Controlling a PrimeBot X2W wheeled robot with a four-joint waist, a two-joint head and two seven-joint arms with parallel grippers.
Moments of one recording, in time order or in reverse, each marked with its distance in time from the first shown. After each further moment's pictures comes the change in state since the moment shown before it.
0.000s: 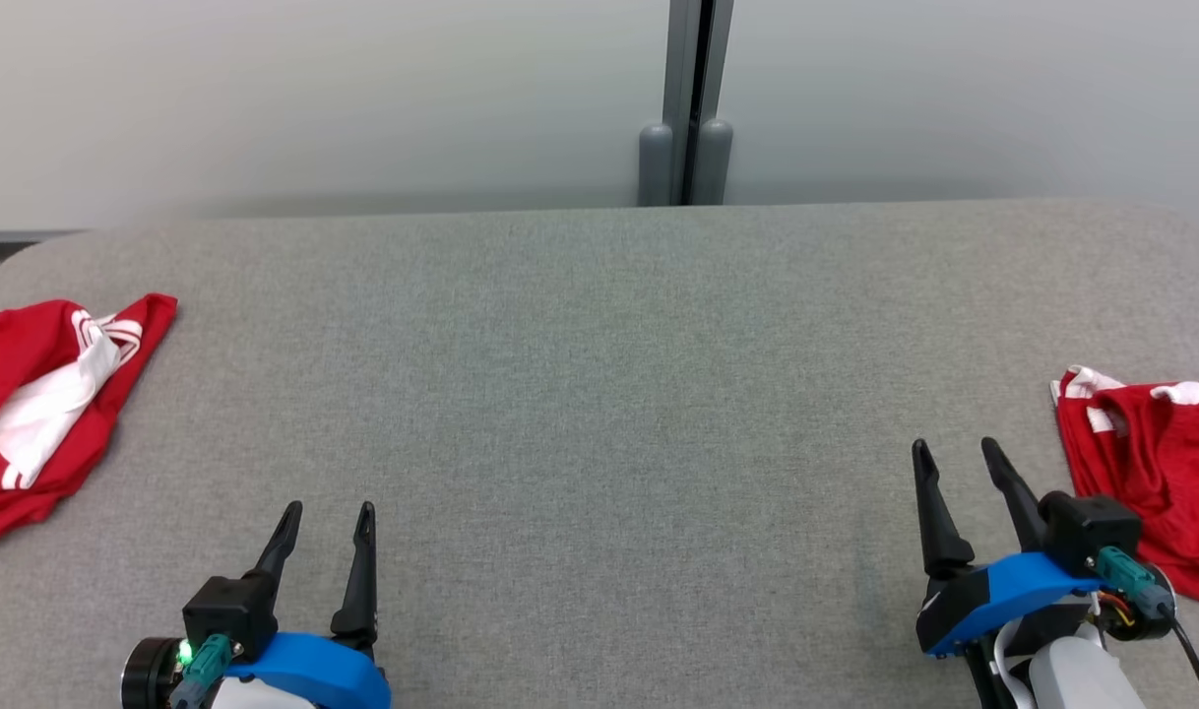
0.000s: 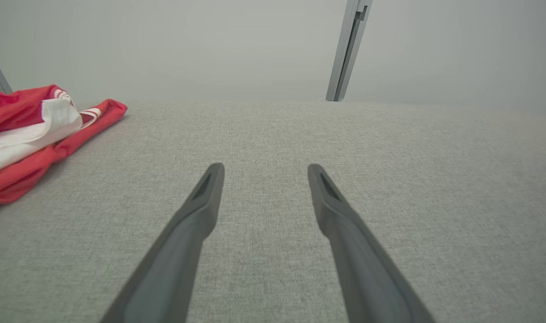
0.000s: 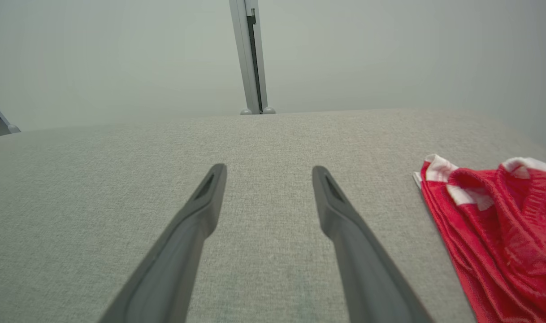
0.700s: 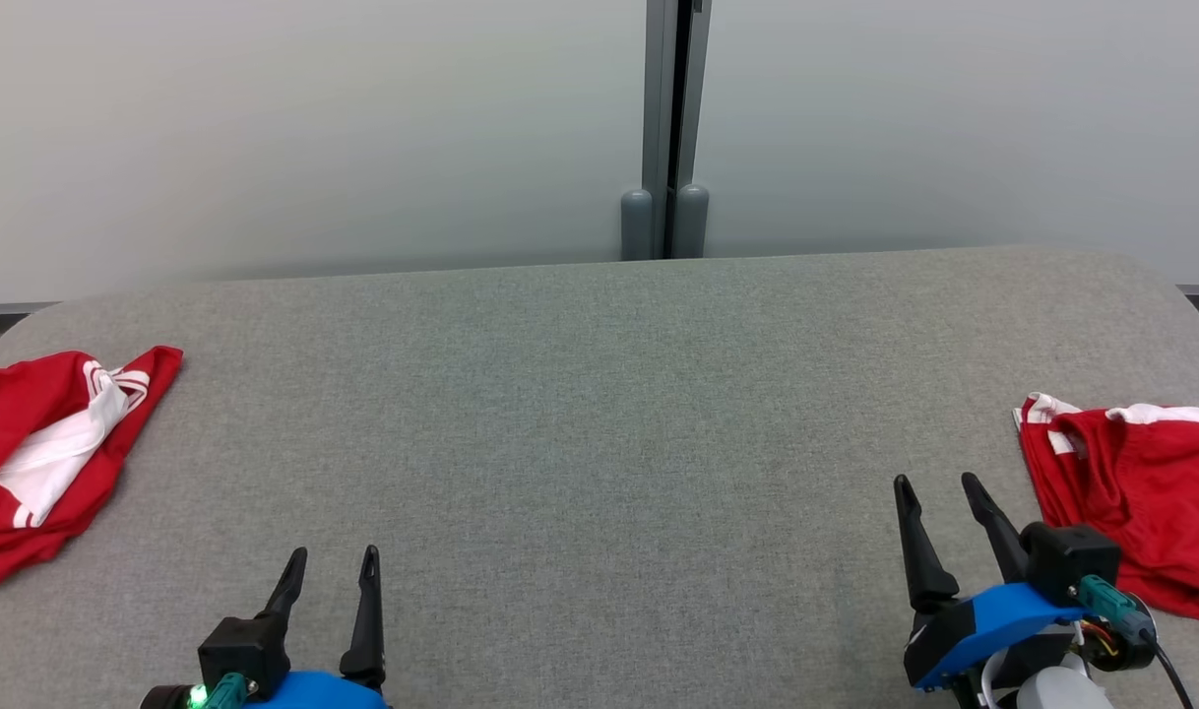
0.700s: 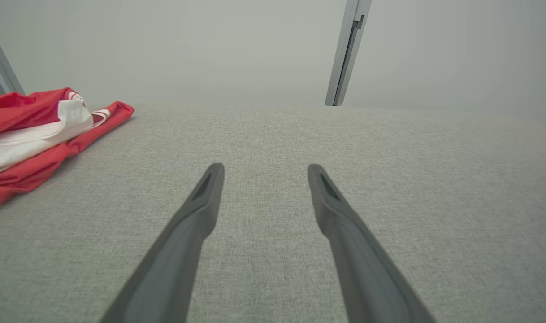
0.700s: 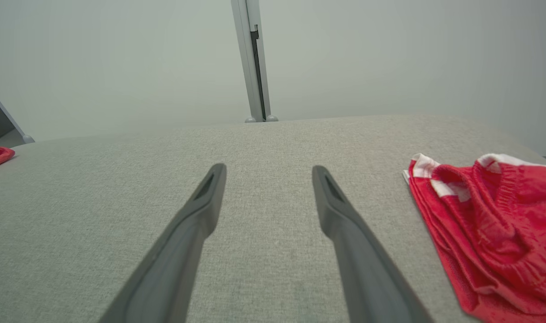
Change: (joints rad) left arm 0.062 -0.061 0.071 0.020 0.072 0.000 0.000; right arm 0.048 0.000 0.042 0.008 0.032 0.000 0.000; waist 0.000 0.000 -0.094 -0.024
